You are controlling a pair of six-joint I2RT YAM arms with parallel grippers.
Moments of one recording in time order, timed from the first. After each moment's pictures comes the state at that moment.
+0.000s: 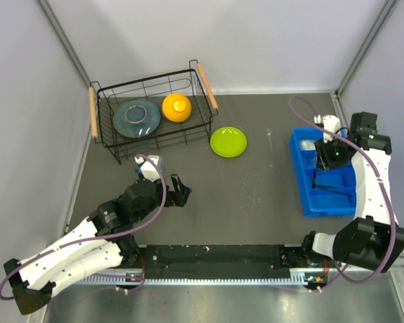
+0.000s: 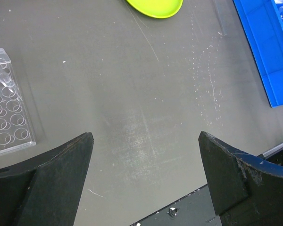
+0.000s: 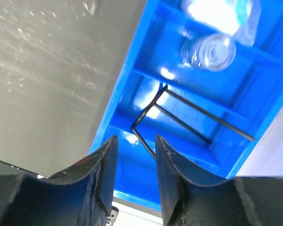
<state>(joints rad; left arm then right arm) -0.90 0.61 0.62 -0.46 -0.33 -0.64 -0.28 1.25 1.19 -1.07 -0.31 -0.63</state>
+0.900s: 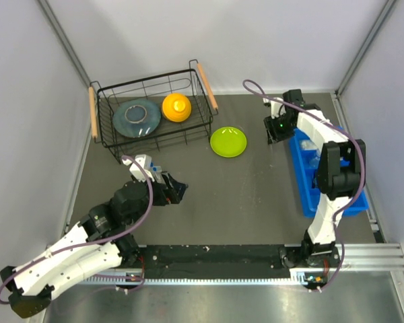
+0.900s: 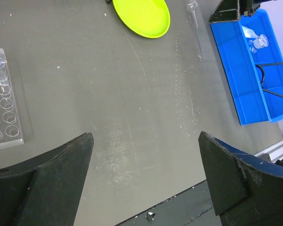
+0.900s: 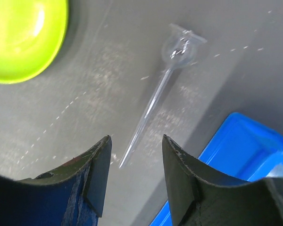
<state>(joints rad) -0.90 0.54 0.64 -0.49 -0.35 -0.74 0.14 1.89 1.51 -0.72 -0.23 -0.27</state>
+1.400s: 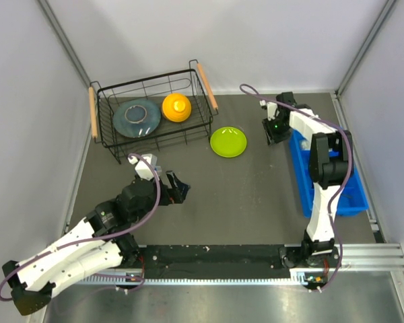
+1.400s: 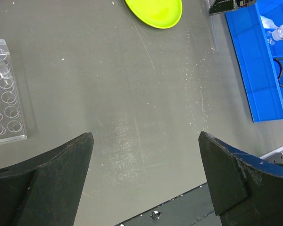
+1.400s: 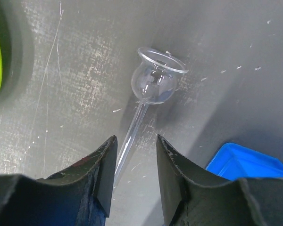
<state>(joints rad) -0.90 0.60 0.64 -0.49 -0.36 -0.75 0.14 2.09 1.62 -0.68 -0.12 -0.23</state>
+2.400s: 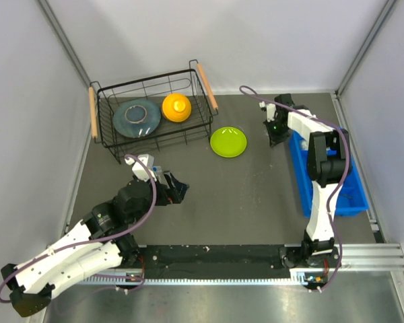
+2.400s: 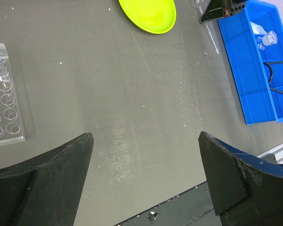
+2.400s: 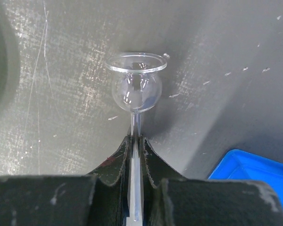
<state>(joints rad) -0.90 0.57 0.64 -0.50 -0.36 -0.75 0.15 2.13 1.63 -0.68 -0.09 -0.21</state>
